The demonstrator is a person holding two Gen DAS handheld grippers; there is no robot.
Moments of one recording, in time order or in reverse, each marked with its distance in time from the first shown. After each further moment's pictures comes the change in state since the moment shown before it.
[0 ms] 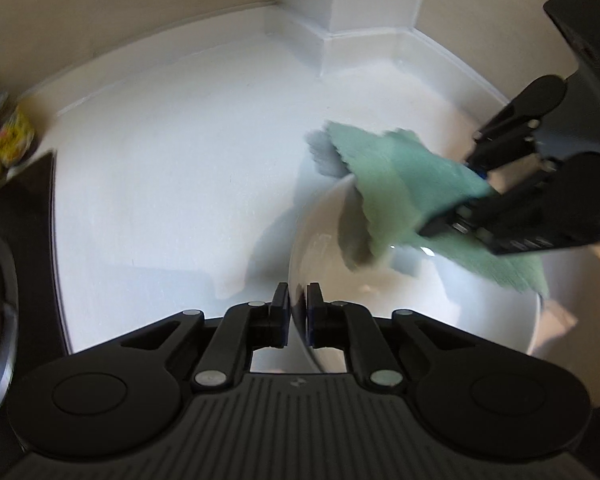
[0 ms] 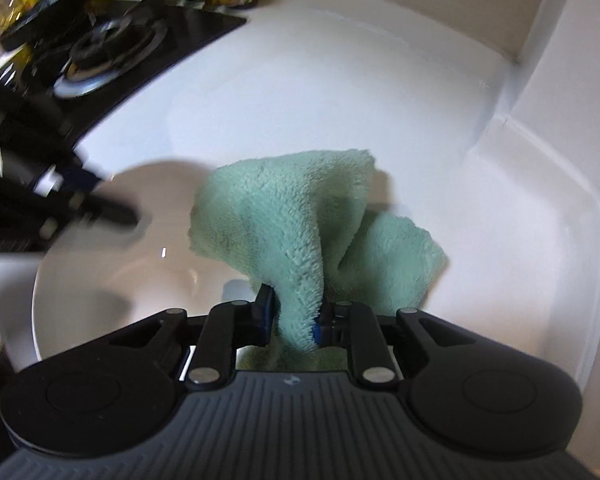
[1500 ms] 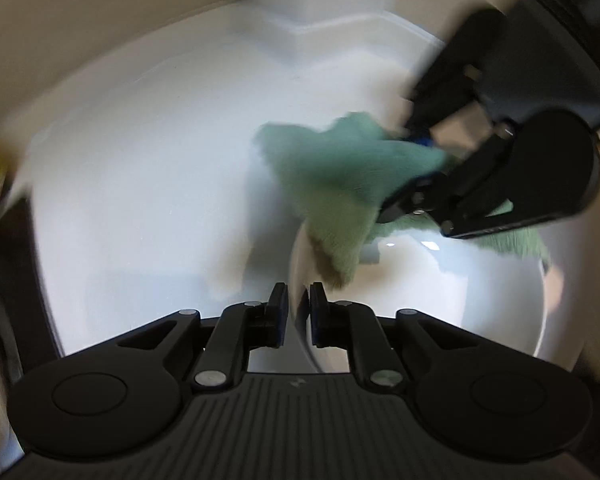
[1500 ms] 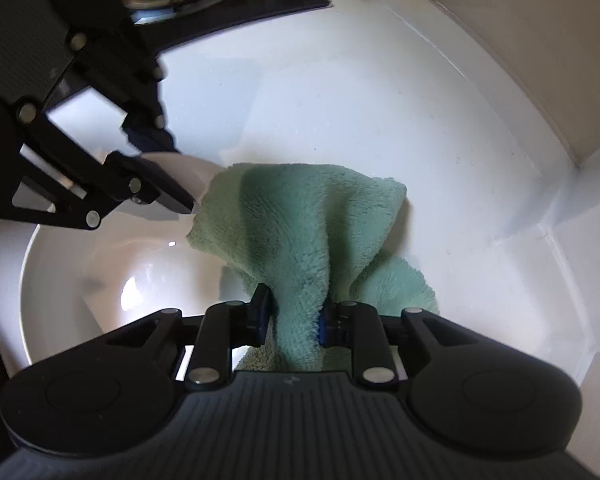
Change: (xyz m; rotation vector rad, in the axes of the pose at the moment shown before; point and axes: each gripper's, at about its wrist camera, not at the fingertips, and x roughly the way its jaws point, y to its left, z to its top) left arm 0.019 0.020 0.026 -0.056 0.043 -0.019; right arm 0.007 0.011 0.057 -0.201 0.026 -0.029
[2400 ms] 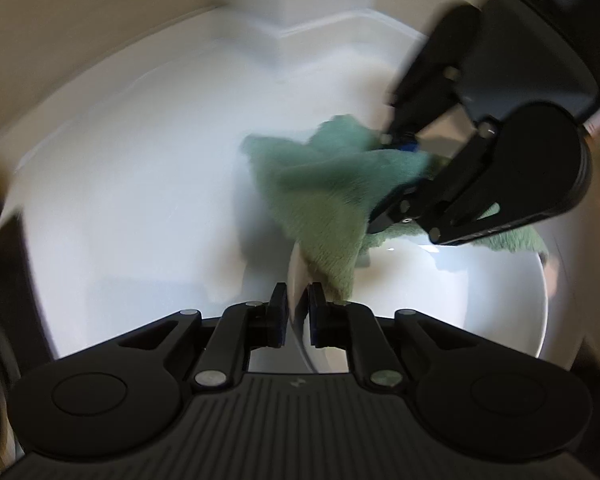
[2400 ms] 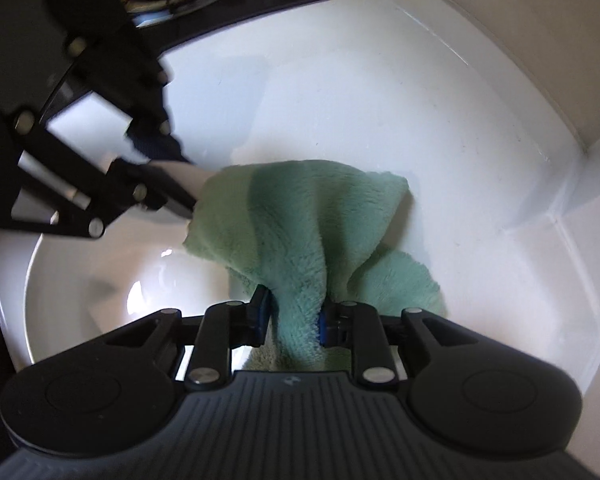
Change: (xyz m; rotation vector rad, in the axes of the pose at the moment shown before) left arm 0.014 -0.009 0.012 0.071 -0.004 -0.016; right arm 0.000 -0.003 -0.006 0.008 0.018 0.031
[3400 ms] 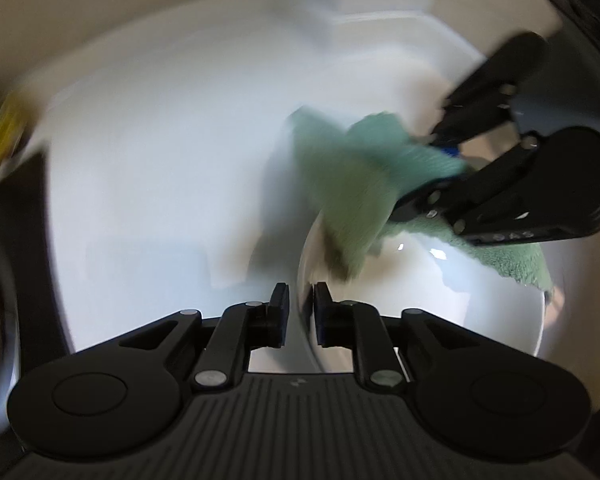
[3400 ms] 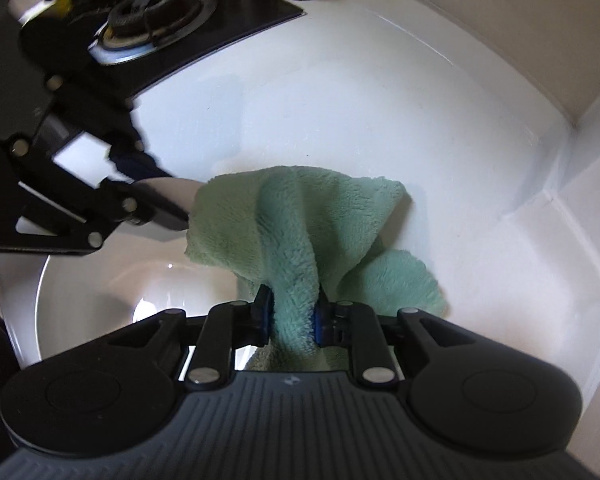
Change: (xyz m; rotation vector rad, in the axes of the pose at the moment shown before) left arm 0.002 0.004 0.003 -0.128 0.054 0.042; right arm -0.018 -0.018 -0.022 0.097 -0.061 0.008
